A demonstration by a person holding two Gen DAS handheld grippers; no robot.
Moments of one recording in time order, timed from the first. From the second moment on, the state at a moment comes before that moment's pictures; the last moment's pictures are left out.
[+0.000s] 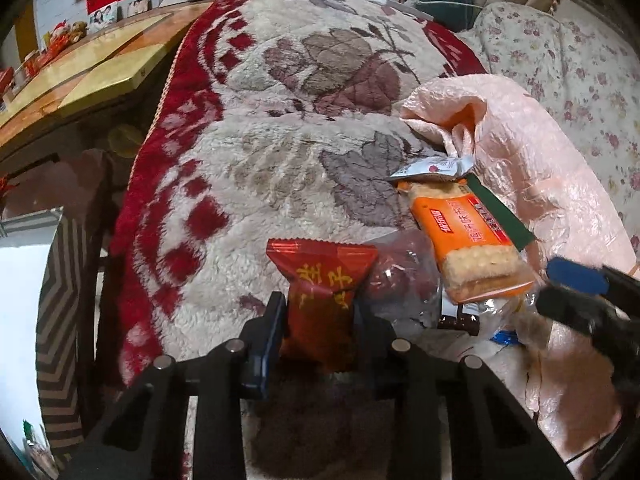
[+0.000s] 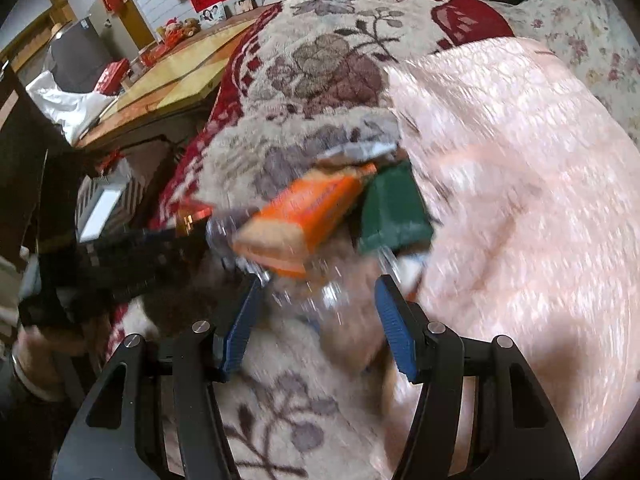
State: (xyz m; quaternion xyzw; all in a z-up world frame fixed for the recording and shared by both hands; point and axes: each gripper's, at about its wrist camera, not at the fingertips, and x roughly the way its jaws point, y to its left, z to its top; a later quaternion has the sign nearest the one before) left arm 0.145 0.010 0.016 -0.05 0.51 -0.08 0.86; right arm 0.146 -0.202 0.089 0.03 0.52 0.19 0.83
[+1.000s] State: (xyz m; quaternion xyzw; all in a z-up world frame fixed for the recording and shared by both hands) left arm 0.116 0.038 0.020 -0.06 0.52 -0.01 0.85; right arm 0.230 -0.154 0.043 -0.07 0.59 0.17 0.79
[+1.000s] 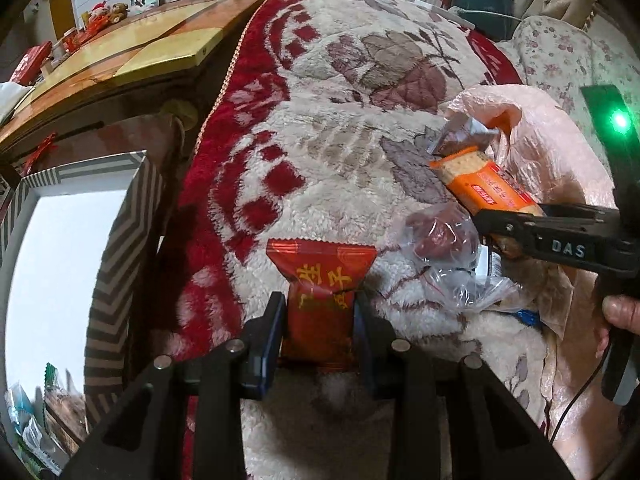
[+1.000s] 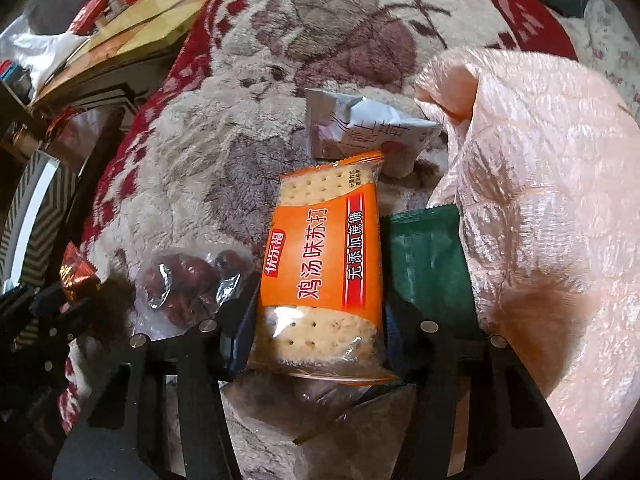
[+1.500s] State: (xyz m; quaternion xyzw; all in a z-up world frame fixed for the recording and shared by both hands) left arm 0.081 0.036 0.039 -0.07 0.51 -0.01 0.86; right arm 0.160 -0.165 0.082 0.01 0.56 0.23 0.80
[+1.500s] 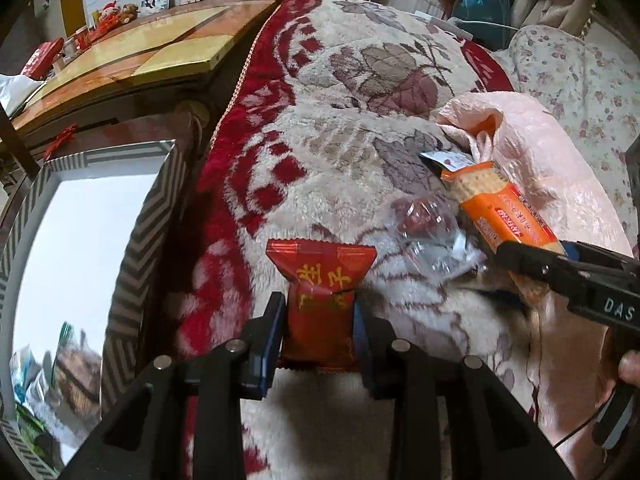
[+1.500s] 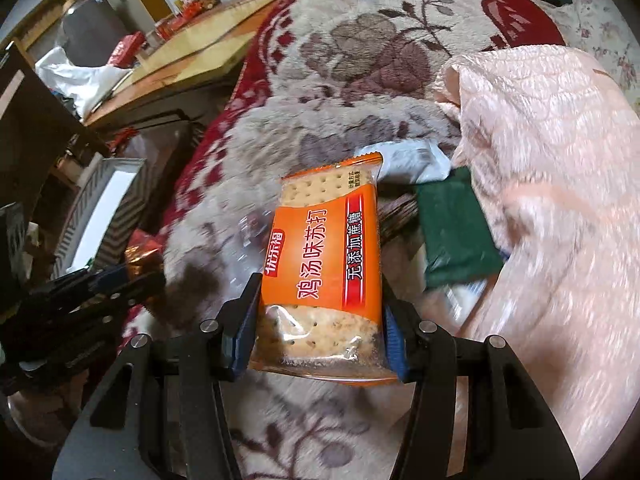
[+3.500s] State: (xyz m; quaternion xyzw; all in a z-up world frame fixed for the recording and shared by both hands) left arm -0.017 0.081 0.089 -0.08 0.45 0.06 0.89; right arm 0.041 -0.078 0.130 -0.03 0.51 0.31 0.80
